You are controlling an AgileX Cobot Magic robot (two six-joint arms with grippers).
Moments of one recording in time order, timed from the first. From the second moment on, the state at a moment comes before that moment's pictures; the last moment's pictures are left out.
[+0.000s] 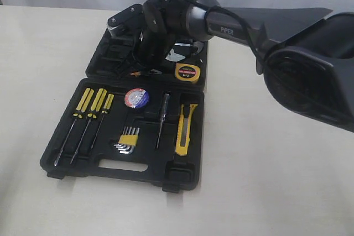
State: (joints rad) left arm -0.10 0.00 0.01 0.02 0.27 -0.18; right arm 0.55 2.43 -1.99 -0.05 0.71 -0.09
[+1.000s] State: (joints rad) left arm -0.10 0.00 0.01 0.02 0.27 -0.18; right arm 1.00 2.07 -1.99 -0.29 1.21 0.04
